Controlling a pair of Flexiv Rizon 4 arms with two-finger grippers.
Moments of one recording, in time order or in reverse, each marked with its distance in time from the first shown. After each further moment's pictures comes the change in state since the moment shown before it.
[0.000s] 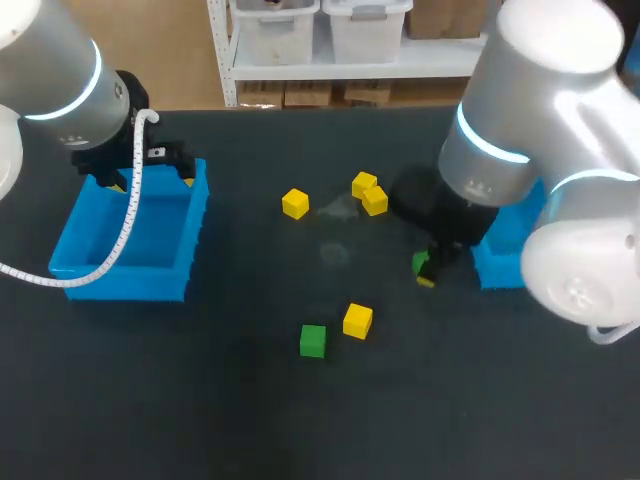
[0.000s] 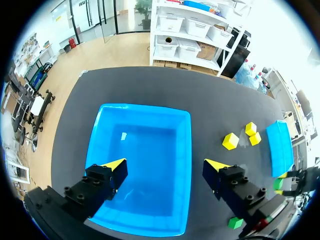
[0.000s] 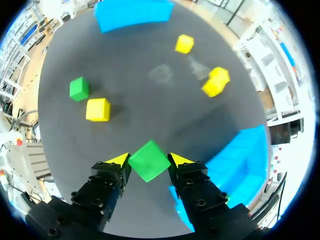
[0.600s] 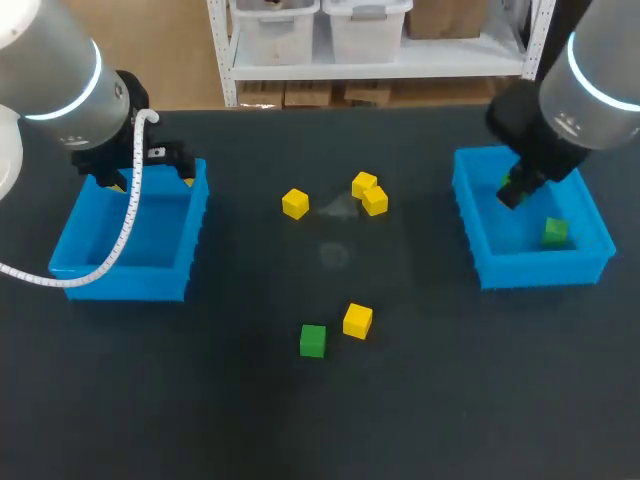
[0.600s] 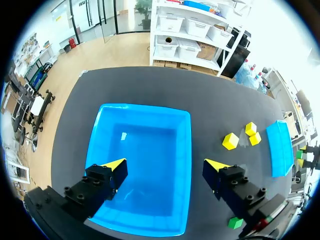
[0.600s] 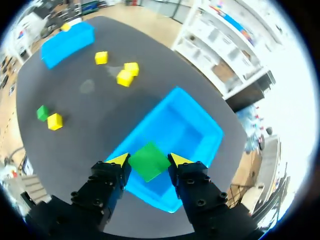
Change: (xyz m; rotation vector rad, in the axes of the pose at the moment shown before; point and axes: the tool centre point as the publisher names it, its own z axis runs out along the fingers) left arm 0.000 0.000 0.000 0.000 0.000 0.000; right arm 0.061 -0.105 -0.067 0.237 -0.052 0.356
